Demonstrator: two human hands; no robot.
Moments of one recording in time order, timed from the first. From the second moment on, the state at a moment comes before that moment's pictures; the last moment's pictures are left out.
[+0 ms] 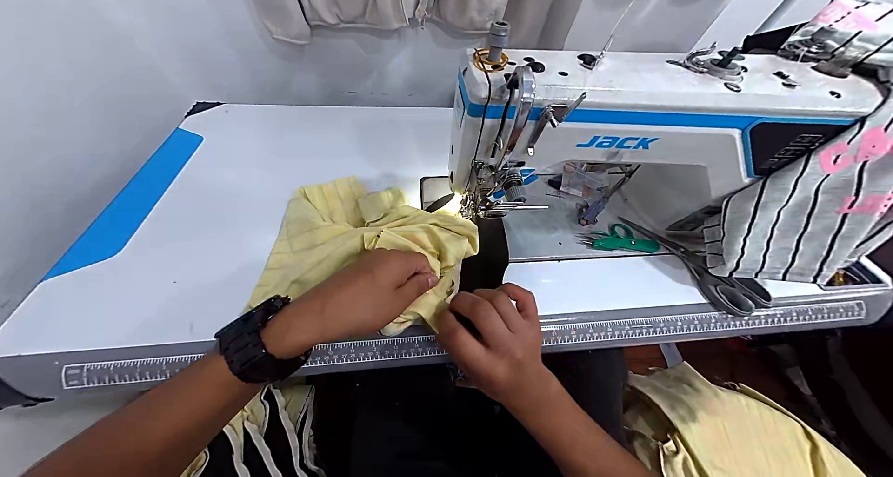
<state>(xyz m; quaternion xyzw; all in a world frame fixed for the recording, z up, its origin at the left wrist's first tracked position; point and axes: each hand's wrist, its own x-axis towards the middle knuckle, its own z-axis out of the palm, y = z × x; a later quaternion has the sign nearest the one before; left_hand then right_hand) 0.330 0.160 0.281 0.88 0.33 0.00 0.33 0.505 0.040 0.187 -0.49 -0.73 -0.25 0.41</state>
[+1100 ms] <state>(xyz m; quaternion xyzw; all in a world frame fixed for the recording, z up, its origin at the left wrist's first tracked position) 0.362 0.191 0.199 0.97 0.17 0.13 0.09 0.610 0.010 0.183 -0.39 -0.85 -0.01 0.35</state>
